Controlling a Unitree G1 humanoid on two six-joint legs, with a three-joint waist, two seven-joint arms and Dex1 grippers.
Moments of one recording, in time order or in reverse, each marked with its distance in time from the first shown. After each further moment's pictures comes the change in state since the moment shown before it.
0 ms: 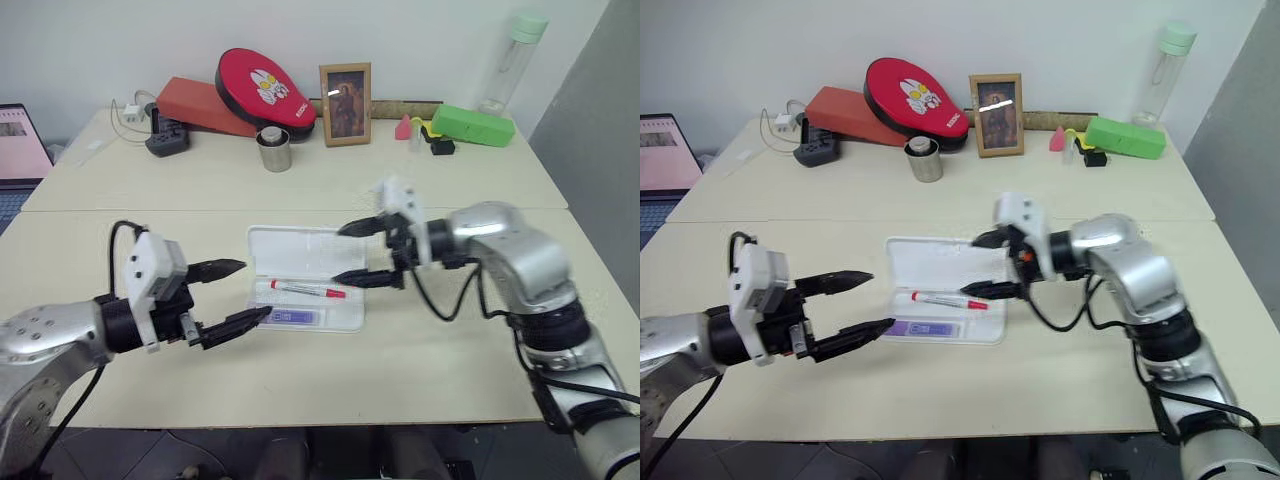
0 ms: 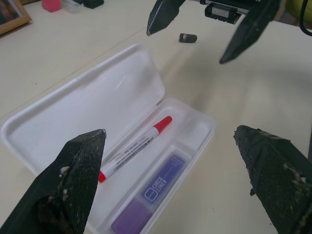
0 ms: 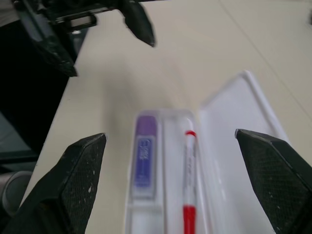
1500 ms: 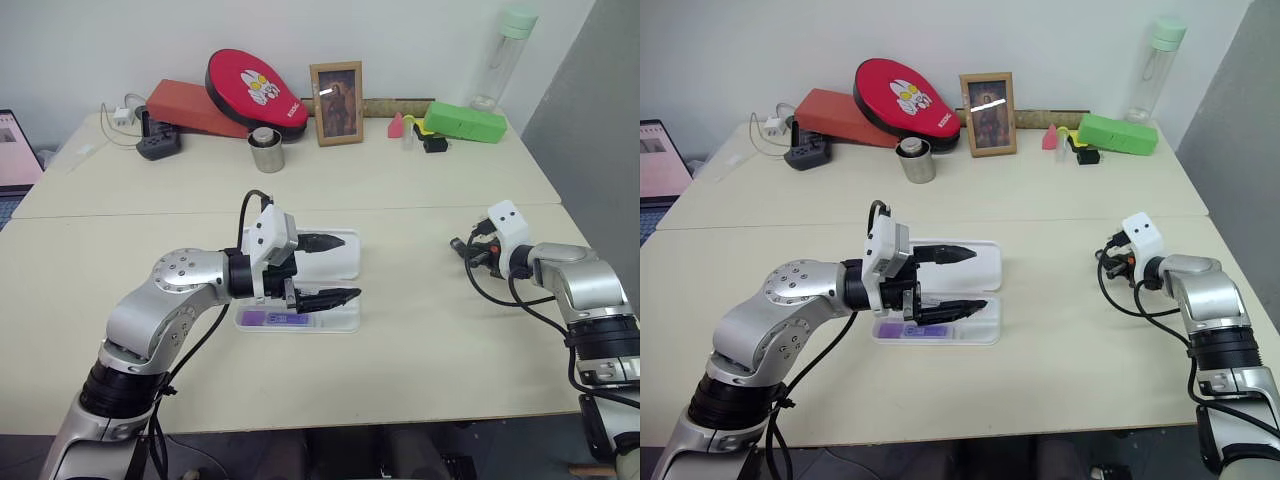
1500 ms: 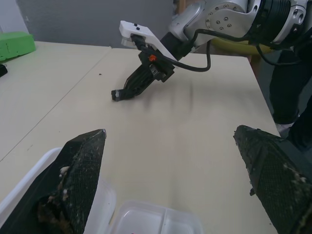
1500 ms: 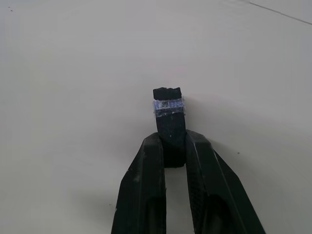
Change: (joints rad) left arm -0.451 -0.242 -0.463 0.241 0.211 -0.130 -0.085; right arm 0.157 -0.150 -0.142 0.377 -0.150 -0.071 -0.344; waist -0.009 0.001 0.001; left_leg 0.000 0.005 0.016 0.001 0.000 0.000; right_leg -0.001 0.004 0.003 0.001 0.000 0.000
